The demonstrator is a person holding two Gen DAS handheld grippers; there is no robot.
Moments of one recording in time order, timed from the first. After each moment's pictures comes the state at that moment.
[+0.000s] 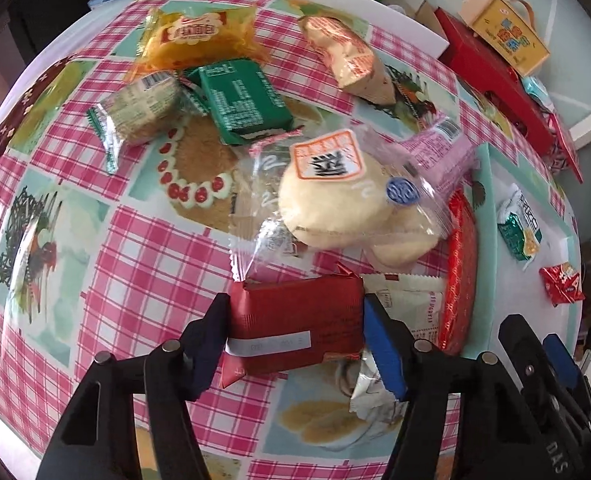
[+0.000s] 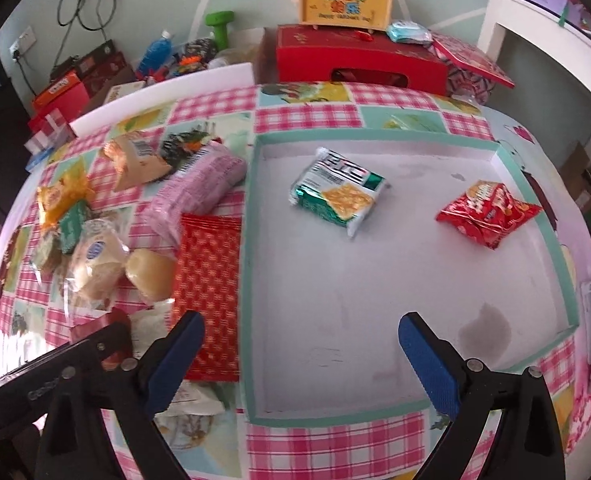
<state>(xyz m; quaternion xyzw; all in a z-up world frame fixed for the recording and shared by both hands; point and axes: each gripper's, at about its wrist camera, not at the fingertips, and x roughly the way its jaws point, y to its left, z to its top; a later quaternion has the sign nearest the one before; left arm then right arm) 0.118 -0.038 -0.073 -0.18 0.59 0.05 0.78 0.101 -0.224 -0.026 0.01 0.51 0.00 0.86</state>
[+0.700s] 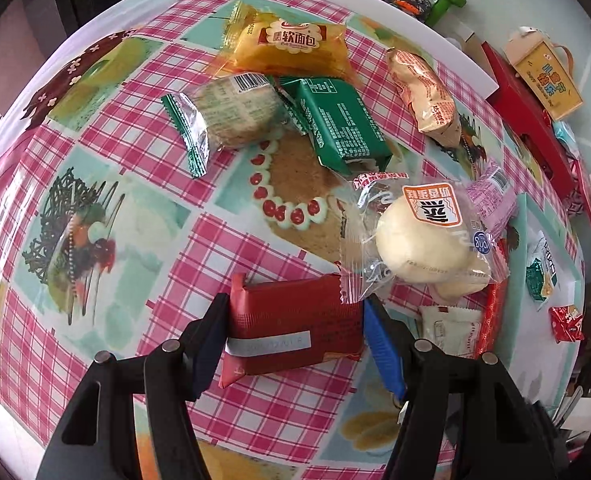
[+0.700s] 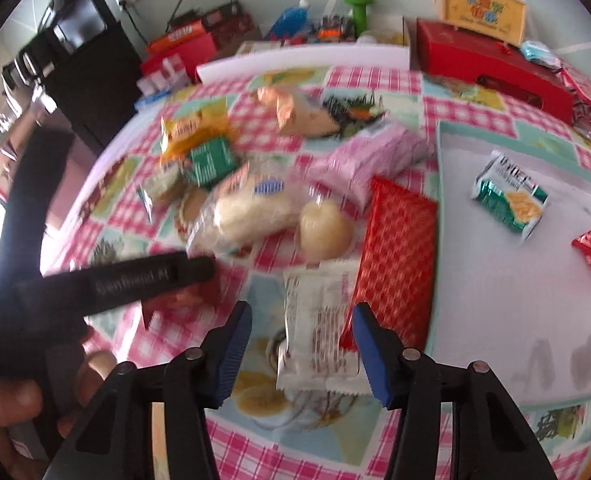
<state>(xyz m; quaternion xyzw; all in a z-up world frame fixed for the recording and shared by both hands) 0.096 0.030 -0.068 -0.22 0.59 0.10 0.77 0.083 -0.147 -0.043 -0.01 0.54 0.18 0.82</state>
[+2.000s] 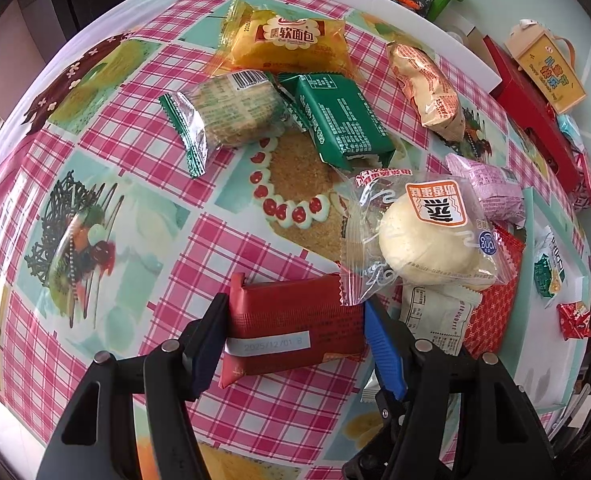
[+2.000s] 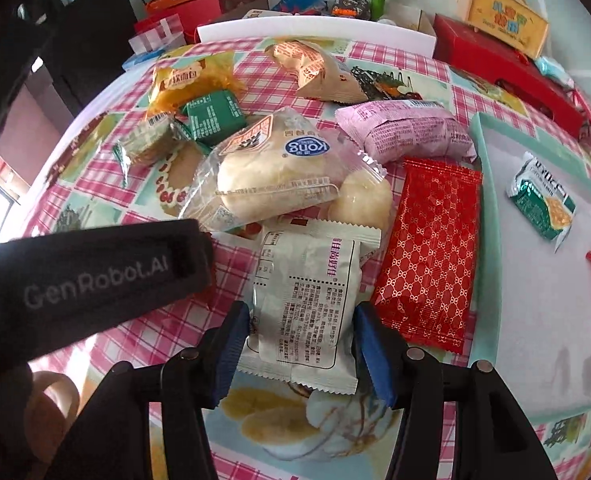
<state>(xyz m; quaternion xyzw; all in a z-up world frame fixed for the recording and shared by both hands) 0.103 0.021 -0.073 -0.20 0.59 0.11 0.77 0.089 -0.101 -0.074 -0.08 0.54 0.15 0.83</state>
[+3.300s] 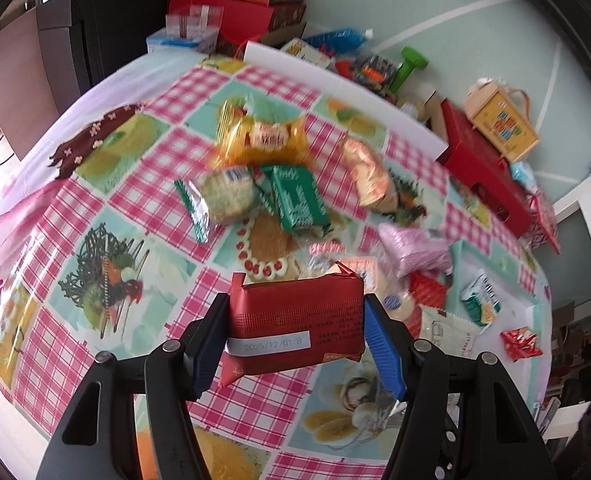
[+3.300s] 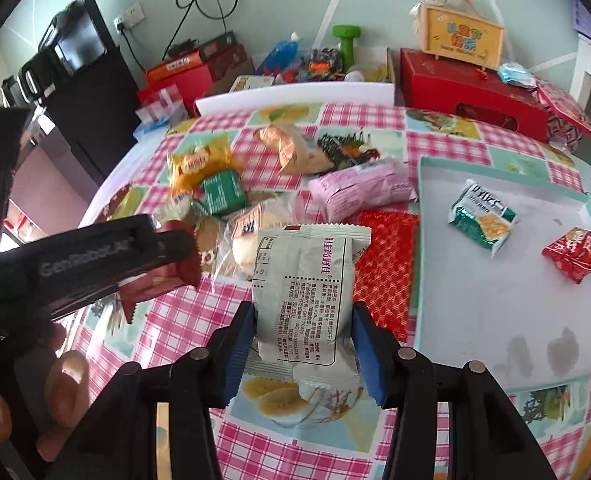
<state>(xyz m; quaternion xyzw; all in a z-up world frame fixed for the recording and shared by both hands) 0.067 0.024 0.014 -0.23 0.49 0.10 0.84 0.066 -0.146 -0.001 0.01 0.48 0.15 0.86</state>
